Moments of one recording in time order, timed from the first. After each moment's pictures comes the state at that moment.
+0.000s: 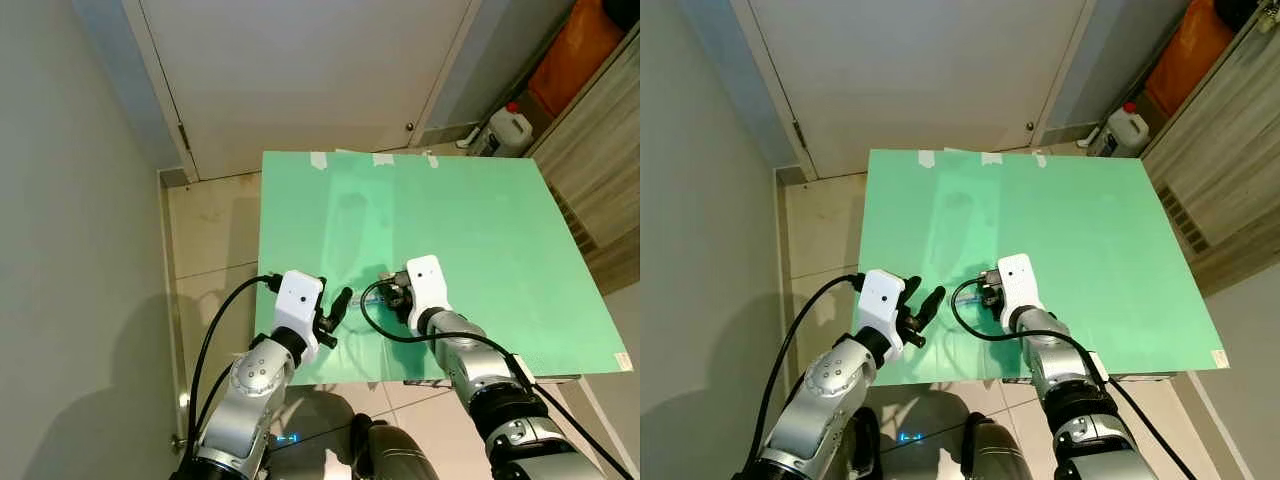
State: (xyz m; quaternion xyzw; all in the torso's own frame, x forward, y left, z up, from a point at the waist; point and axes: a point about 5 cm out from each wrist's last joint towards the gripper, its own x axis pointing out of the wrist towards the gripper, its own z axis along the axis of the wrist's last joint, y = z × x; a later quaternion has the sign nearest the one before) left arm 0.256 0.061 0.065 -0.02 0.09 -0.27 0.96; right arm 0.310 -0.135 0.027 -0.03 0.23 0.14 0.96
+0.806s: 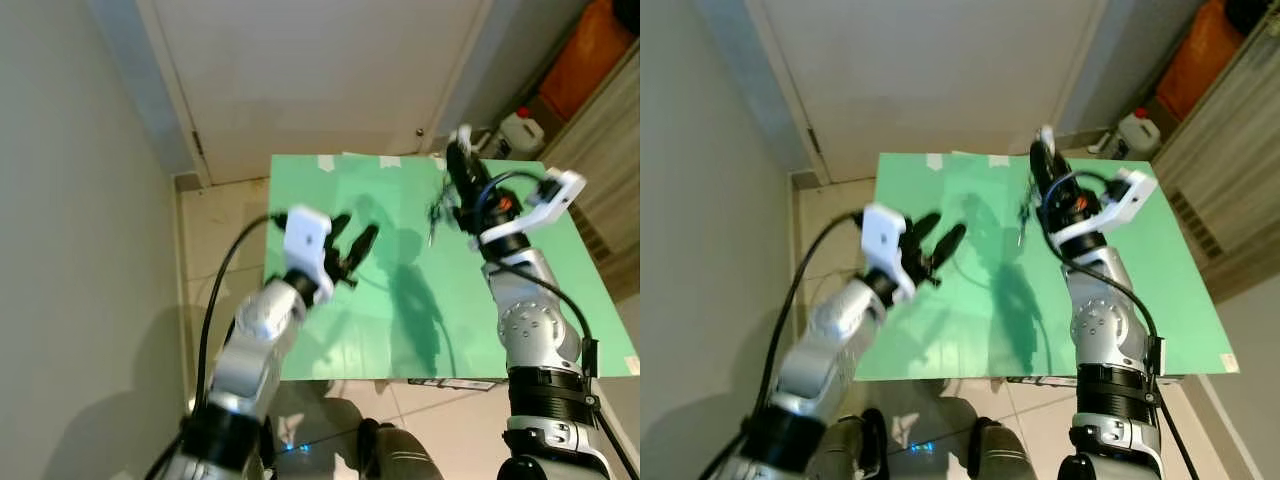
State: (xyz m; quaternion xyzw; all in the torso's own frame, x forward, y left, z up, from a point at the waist) left arm 0.295 0.046 0.148 -0.07 -0.06 -0.34 0.94; right arm 0.323 -0.172 0.181 0.35 -0.17 0.22 0.90
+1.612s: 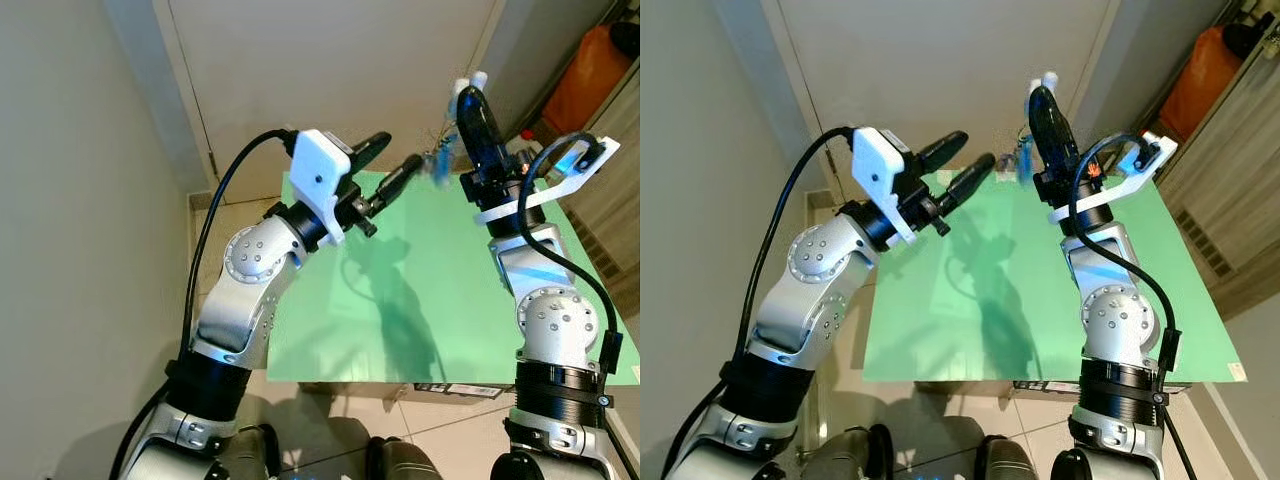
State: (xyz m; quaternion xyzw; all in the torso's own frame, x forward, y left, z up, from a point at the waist) left arm 0.300 0.041 0.224 0.01 -0.19 -0.42 0.88; right arm 0.311 -0.156 0.227 0.41 -0.20 0.30 0.84
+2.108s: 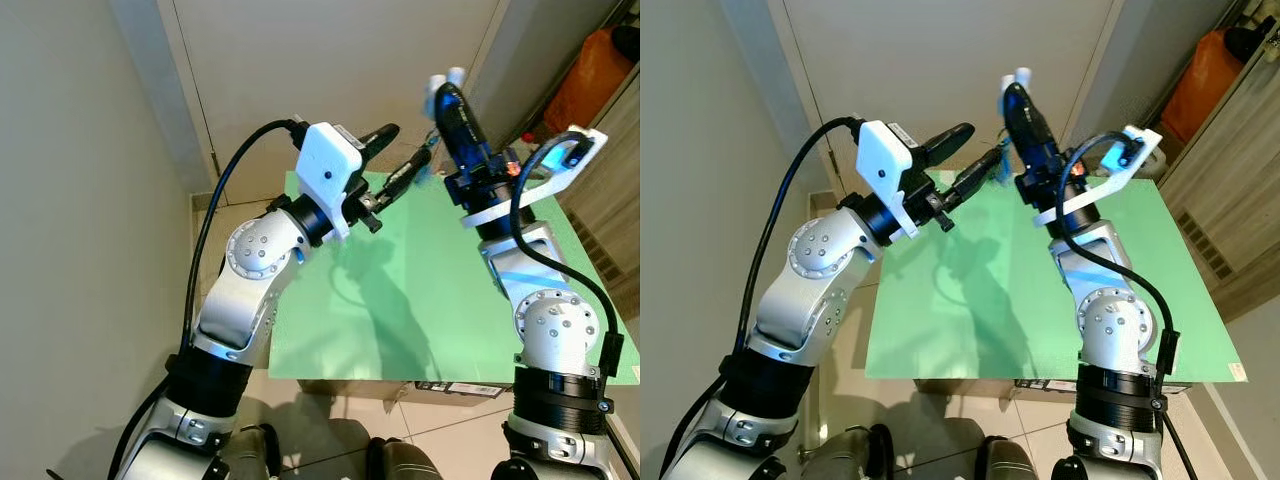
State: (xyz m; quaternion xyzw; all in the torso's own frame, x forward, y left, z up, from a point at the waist) left arm 0.297 0.035 0.234 0.03 -0.21 -0.43 0.88; right arm 0.302 -0.140 0.232 0.41 -0.18 0.35 0.83
